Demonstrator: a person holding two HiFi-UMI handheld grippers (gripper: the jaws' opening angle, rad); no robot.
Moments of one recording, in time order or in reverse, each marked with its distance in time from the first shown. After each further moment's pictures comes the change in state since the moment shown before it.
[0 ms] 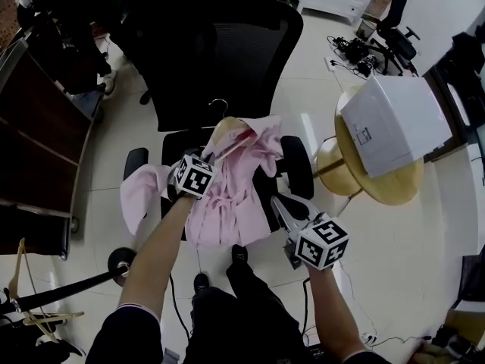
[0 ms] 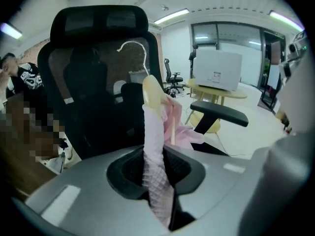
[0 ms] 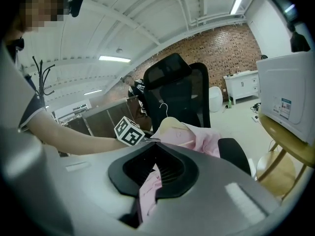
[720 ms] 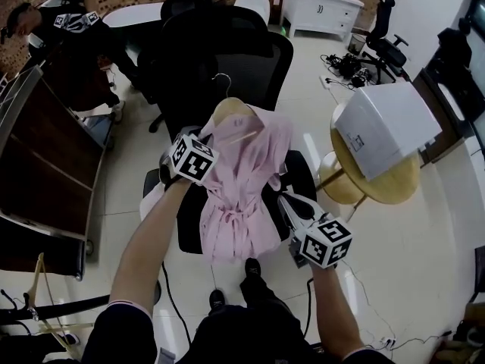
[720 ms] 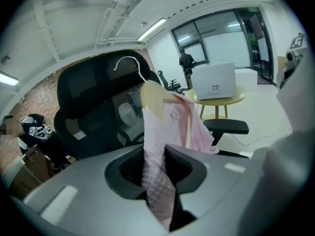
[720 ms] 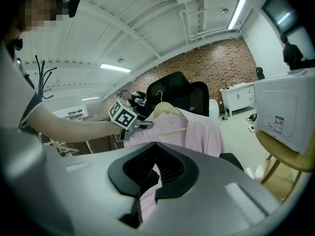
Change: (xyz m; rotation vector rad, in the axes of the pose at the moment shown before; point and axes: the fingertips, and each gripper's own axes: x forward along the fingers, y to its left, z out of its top) left arm -0.101 0.062 0.133 0.266 -0.130 0.130; right arm -0.022 0.032 0.045 -0.019 -0.141 -0.051
